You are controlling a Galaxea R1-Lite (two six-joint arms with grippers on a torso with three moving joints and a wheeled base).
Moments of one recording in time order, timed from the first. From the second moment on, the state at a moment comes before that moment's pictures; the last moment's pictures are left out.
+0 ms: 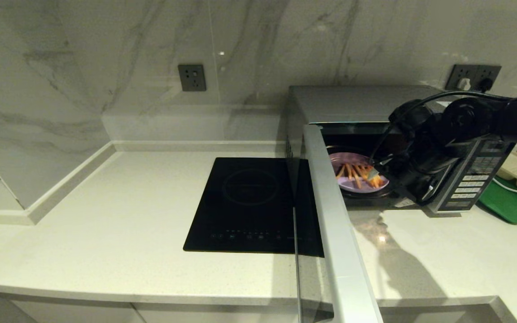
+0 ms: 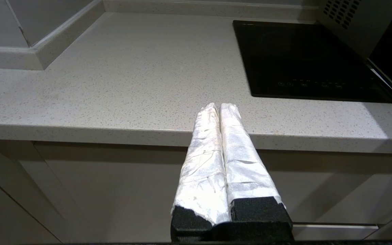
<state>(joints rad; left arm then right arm) 0.00 0.00 0.00 -0.01 0.01 -0.05 0.17 2.14 -1.89 0.78 -0.09 1.10</state>
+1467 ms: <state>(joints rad) 0.00 0.00 0.00 -0.01 0.01 -0.05 0.16 2.20 -1.89 0.73 -0.07 1.10</state>
